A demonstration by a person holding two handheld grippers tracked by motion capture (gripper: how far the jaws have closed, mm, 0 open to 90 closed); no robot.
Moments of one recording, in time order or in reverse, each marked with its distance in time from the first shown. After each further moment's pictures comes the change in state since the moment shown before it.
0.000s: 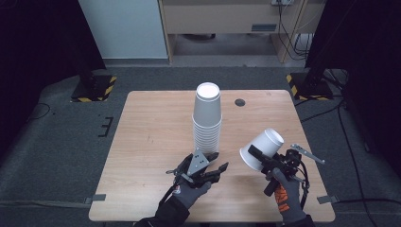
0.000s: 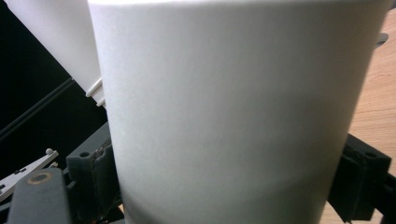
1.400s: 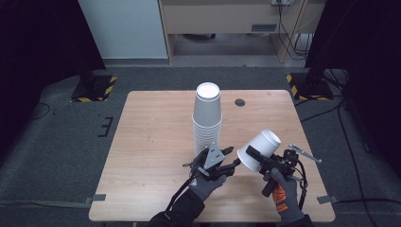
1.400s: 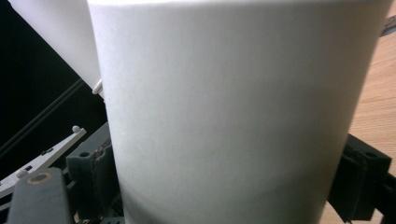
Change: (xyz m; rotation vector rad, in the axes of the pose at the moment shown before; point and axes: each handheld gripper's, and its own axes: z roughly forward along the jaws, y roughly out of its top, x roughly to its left) left arm -0.010 0.013 0.045 -0.047 -0.034 0.031; right arm -0.001 -0.004 0.005 0.022 0.035 0.048
